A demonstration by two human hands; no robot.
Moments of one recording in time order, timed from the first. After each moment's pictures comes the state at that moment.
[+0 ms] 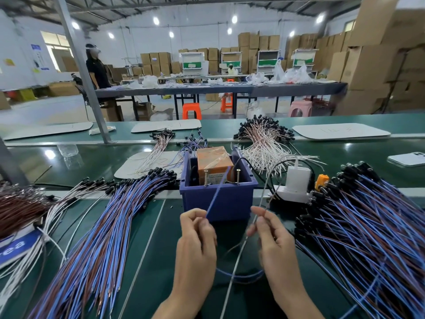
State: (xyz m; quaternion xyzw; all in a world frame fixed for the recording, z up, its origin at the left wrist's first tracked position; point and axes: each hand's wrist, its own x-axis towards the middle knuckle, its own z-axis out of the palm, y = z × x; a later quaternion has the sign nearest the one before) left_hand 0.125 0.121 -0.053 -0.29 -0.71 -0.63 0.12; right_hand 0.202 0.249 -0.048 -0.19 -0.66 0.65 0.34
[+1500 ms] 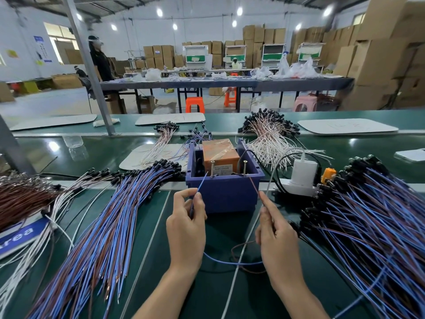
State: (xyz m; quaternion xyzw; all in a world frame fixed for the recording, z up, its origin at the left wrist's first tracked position) left_hand 0.090 0.121 -0.054 -0.23 -0.71 -0.64 0.21; right_hand 0.197 0.248 -0.059 -0.18 -0.77 0.46 0.40
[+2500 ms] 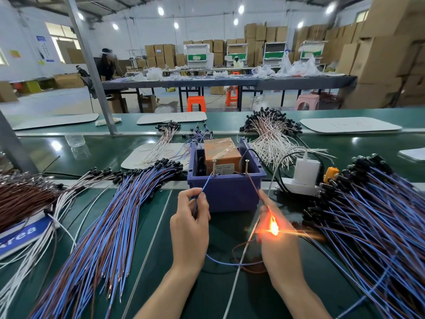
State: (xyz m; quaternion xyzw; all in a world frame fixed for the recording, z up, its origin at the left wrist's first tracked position) left_hand 0.090 0.122 -0.056 -0.25 -0.72 -0.62 0.20; right_hand 0.195 0.250 -0.067 -0.18 -0.75 0.50 0.38
